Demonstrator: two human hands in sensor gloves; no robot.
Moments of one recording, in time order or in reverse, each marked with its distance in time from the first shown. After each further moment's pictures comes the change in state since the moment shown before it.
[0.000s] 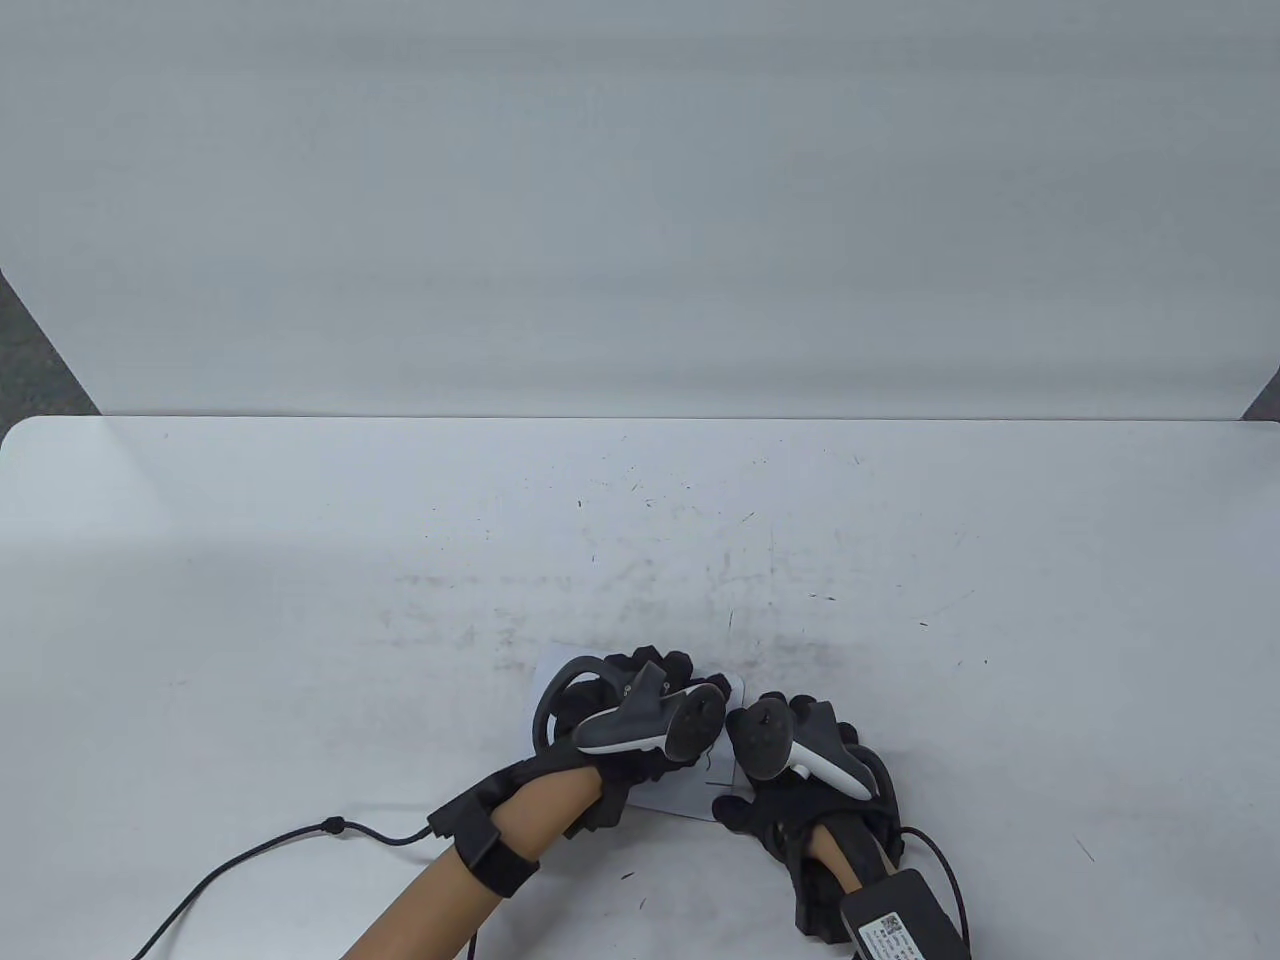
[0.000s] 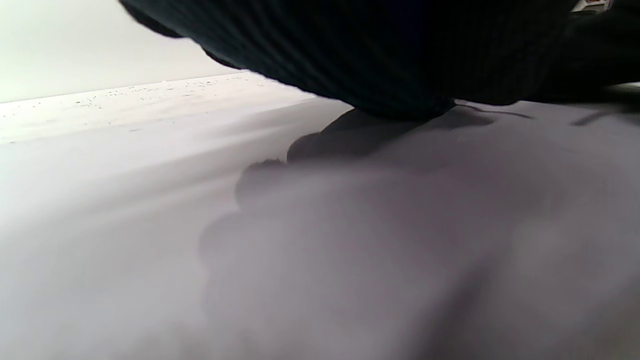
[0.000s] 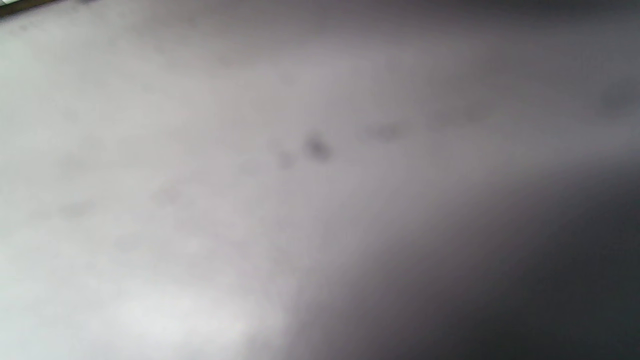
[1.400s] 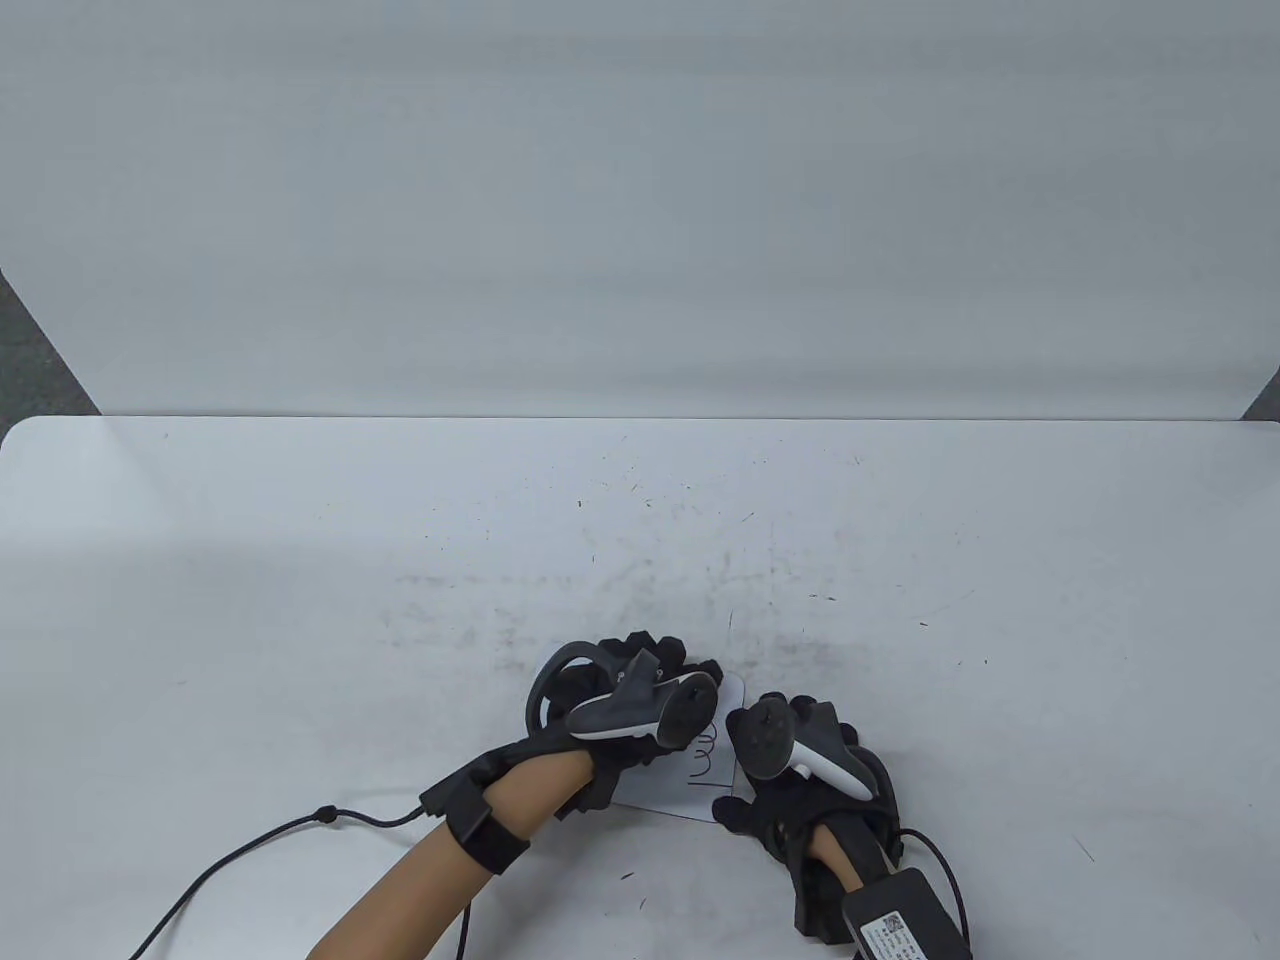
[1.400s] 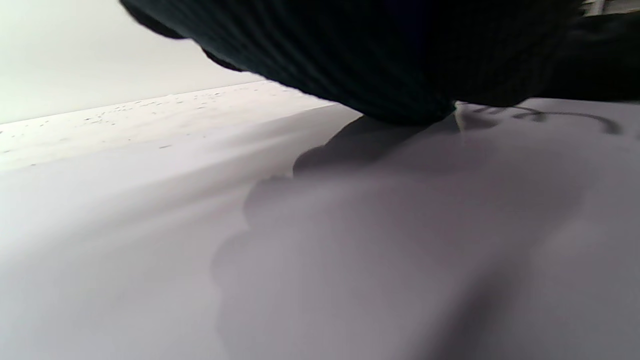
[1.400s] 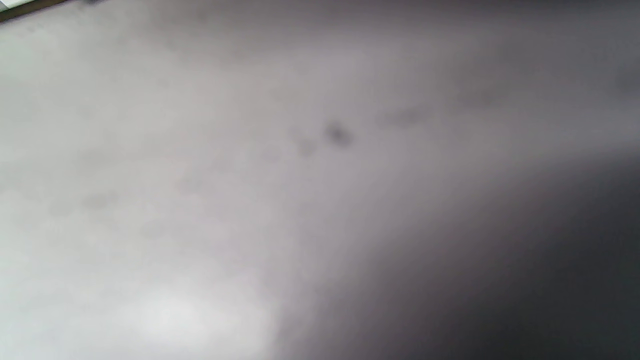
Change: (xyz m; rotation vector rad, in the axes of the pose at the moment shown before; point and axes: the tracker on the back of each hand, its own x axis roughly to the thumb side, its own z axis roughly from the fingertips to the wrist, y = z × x) left_hand -0.012 0.000 -0.002 0.045 -0.033 -0.047; right_hand -0.001 0.000 0.000 0.007 -0.003 -0.016
